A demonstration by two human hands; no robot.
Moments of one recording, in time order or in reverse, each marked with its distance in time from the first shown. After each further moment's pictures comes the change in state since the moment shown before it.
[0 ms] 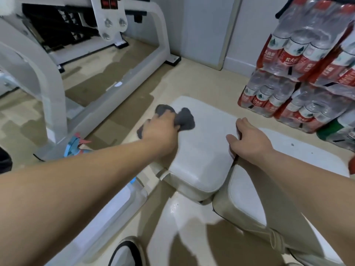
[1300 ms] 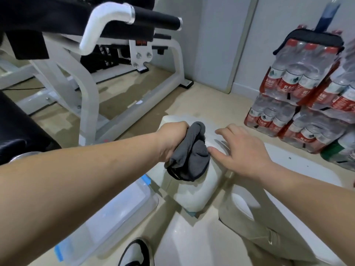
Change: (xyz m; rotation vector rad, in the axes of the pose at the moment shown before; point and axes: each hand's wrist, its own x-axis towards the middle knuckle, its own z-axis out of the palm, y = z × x) left_hand -0.090 0.045 -0.100 -1.229 -0.184 -0.520; right_hand -0.068 -0.072 -0.041 -0.240 0.132 -0.405
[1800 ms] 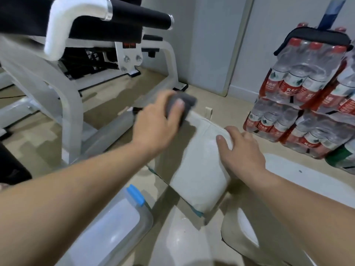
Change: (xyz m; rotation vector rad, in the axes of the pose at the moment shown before) left_hand 0.072 0.019 -0.028 0.756 0.407 0.939; right_hand 0.052 0.011 0.033 0.318 0.075 0.463
